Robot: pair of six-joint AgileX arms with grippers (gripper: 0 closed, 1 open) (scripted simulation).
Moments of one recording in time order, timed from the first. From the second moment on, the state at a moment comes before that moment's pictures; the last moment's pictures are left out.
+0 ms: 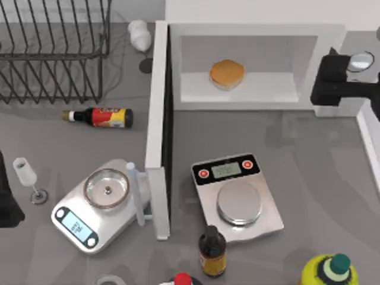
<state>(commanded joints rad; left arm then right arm) 0.00 0.00 0.00 0.00 0.00 0.00 0.53 1.14 0.64 0.22 0.51 0.22</state>
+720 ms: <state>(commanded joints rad) 0.00 0.00 0.00 0.00 0.00 0.00 0.04 0.06 0.05 0.02 0.04 0.02</state>
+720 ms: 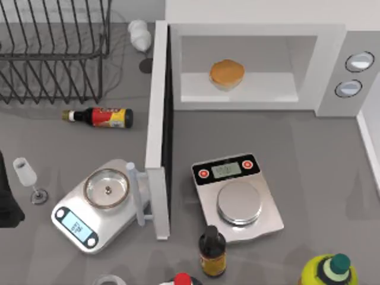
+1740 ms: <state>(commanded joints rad) 0.00 0.00 0.00 0.00 0.00 0.00 0.00 0.00 0.00 0.00 0.00 0.00</state>
